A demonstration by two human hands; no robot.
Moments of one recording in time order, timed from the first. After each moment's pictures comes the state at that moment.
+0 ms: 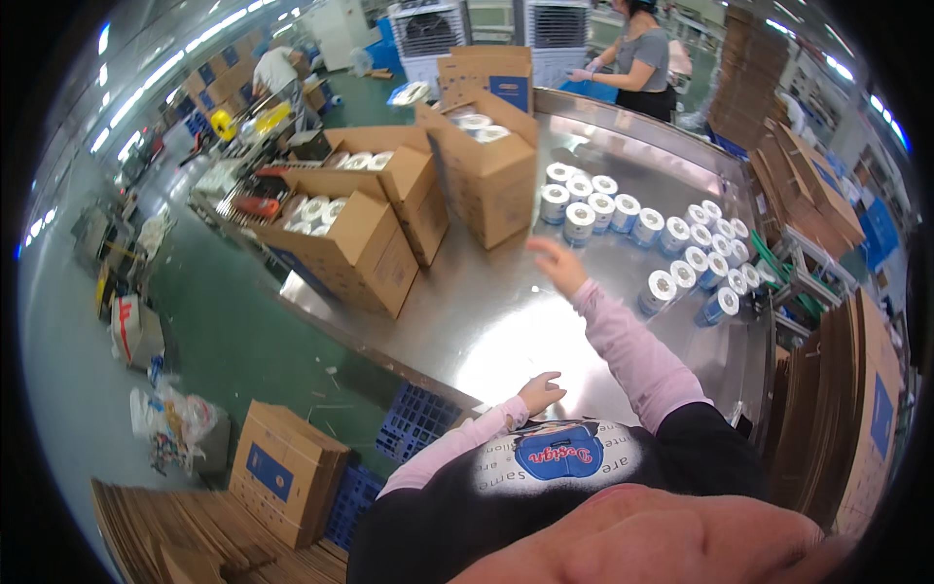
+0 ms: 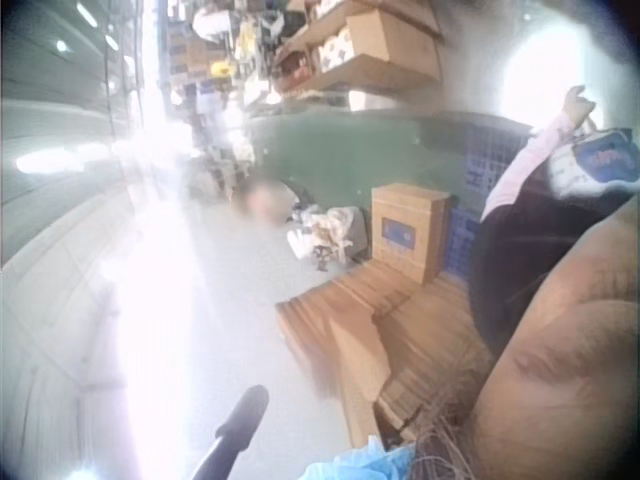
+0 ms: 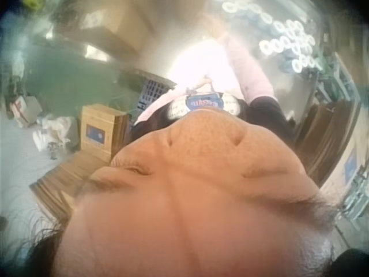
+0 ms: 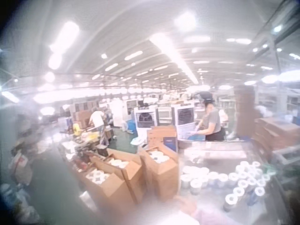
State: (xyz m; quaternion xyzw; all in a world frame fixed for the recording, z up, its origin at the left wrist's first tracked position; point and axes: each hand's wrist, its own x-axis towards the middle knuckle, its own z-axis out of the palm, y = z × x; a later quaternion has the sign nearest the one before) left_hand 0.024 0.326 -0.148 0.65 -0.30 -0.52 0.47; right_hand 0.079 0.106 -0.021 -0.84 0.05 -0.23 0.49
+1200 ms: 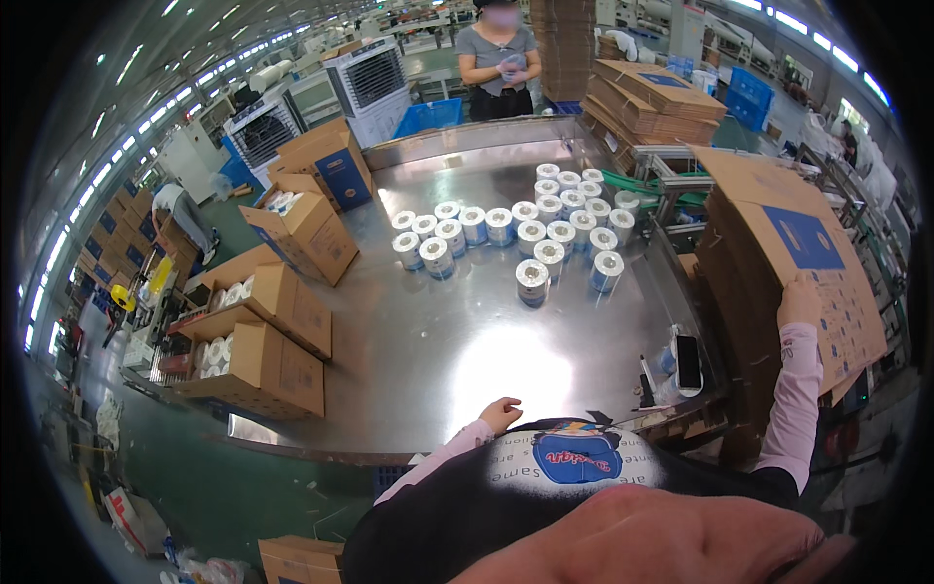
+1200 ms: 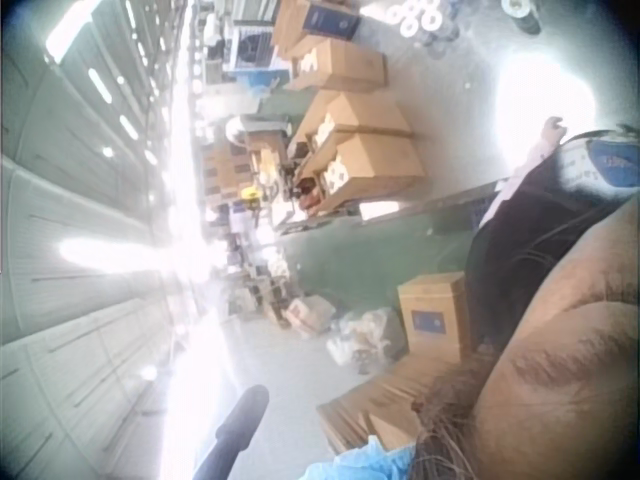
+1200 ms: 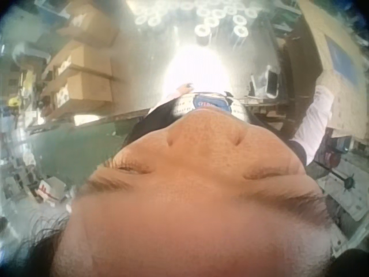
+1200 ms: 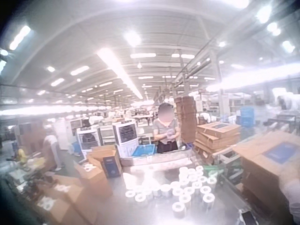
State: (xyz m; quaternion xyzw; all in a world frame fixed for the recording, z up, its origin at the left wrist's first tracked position) left_hand -0.053 0.251 -0.172 0.66 -0.49 -0.51 0.27; right_hand -0.560 0.038 0.159 -0.65 0.69 -0.01 -0.32
